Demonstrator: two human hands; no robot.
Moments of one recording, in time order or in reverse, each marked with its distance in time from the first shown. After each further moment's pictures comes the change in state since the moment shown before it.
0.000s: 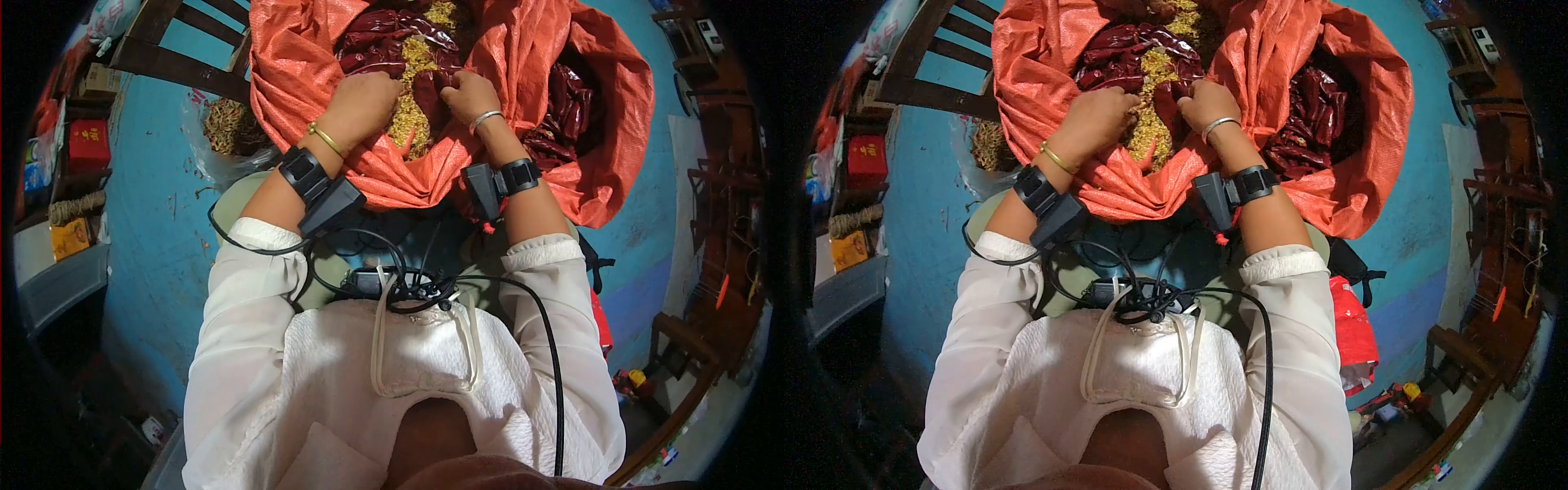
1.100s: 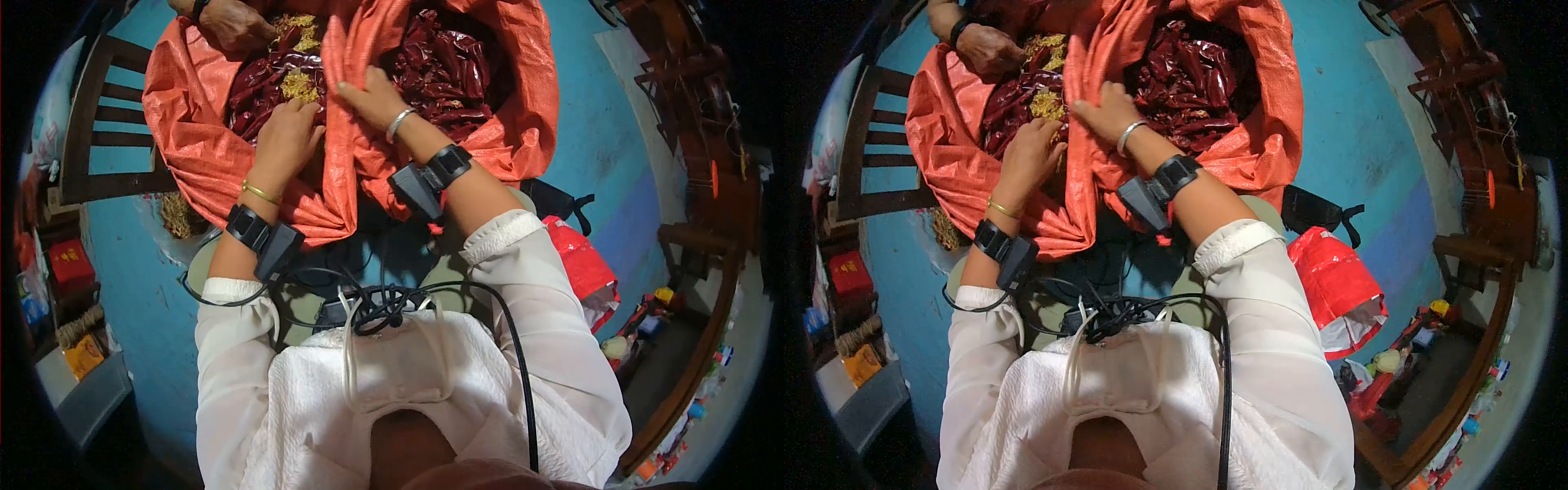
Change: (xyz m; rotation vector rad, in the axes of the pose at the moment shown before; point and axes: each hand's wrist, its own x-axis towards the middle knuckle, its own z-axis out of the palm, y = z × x) left_hand 0.024 0.040 -0.008 -0.087 0.159 0.040; right_hand -0.003 0.034 -0.001 0.531 0.156 -0.053
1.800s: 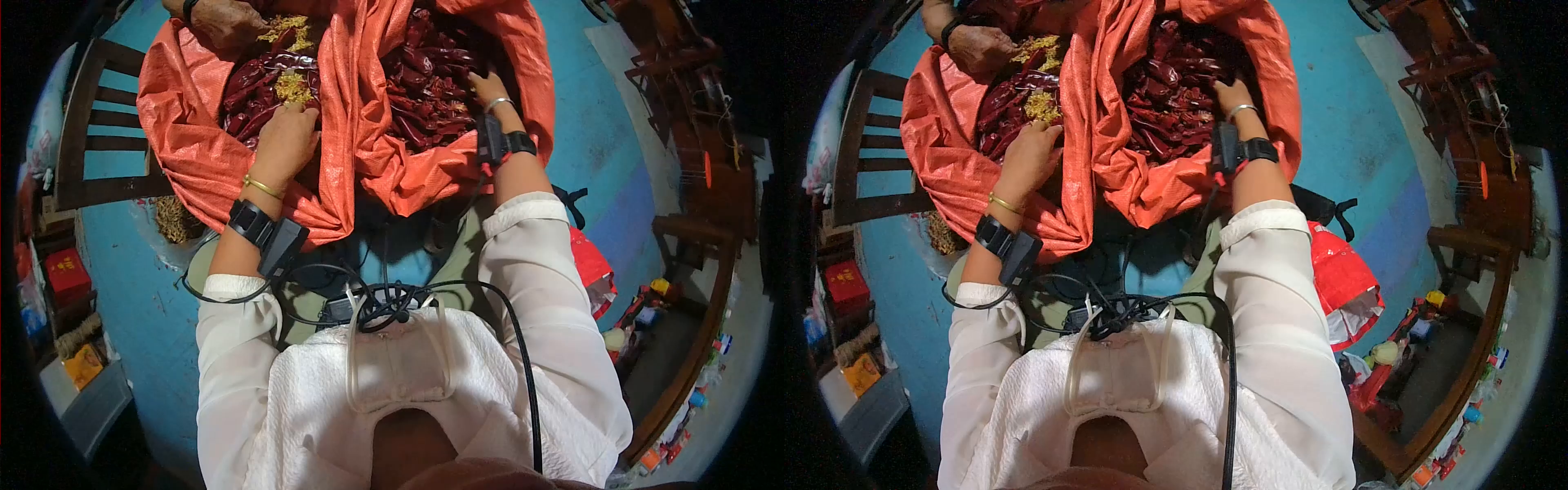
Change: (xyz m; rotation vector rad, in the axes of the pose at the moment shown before) left_hand 0.003 -0.004 0.010 0.072 -0.090 0.017; right_hand -0.021 0.111 -0.152 -0.154 0.340 0.491
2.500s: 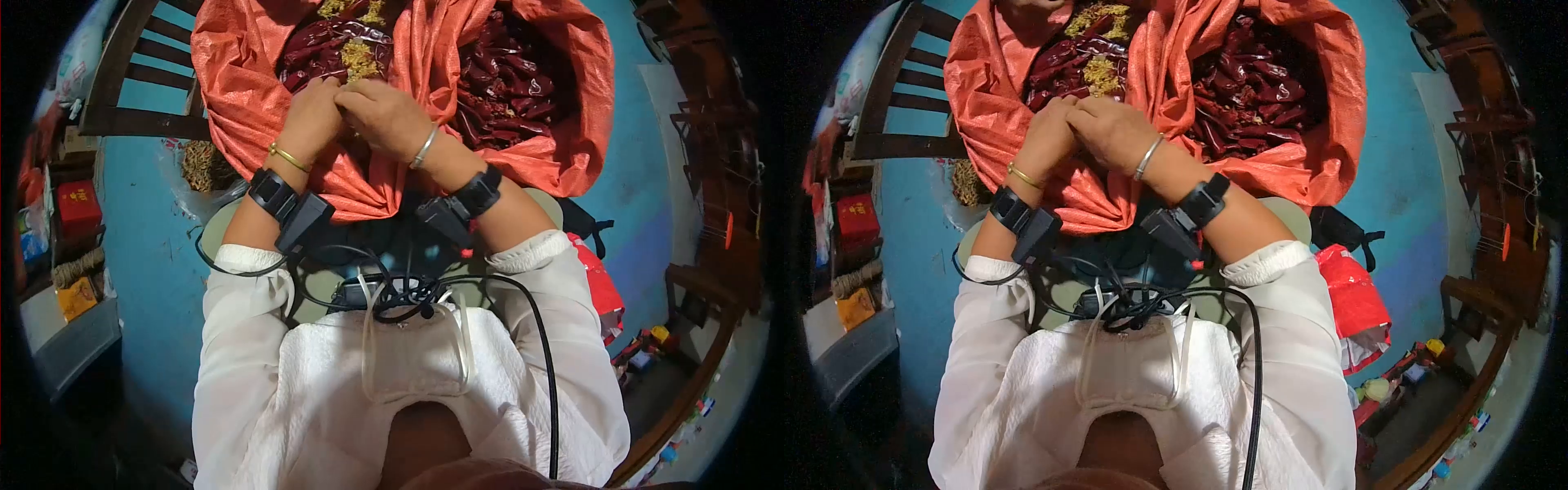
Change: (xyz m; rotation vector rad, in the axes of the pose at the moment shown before) left_hand -0.027 -0.032 0.001 -0.071 0.126 -0.031; right_hand -0.170 -0.162 0.118 0.037 -0.228 -1.349
